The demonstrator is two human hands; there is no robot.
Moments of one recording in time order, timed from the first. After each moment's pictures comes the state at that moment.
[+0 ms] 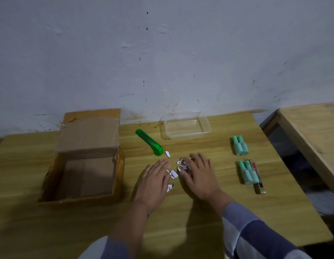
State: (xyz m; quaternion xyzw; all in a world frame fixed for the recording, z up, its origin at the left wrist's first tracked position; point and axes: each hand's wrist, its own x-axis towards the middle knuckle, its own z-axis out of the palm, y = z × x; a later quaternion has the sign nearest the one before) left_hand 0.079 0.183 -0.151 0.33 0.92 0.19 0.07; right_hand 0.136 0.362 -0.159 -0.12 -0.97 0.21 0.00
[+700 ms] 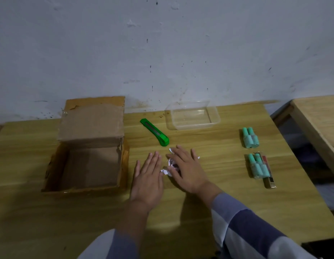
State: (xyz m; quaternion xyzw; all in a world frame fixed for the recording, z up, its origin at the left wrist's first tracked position) left_hand 0.081 0.156 -0.175 0.27 0.95 0.10 0.07; right_hand 0.109 0.320 -0.167 0.01 -0.97 0.24 0.00
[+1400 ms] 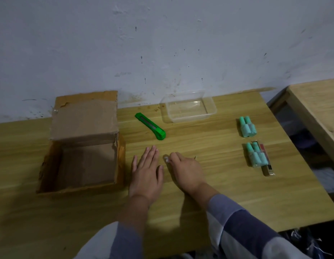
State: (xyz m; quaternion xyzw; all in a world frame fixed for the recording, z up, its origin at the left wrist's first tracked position) left_hand 0.084 0.164 -0.173 0.25 0.96 0.12 0.08; right_hand 0.125 0.310 -0.174 -0.01 -0.98 0.15 0.10
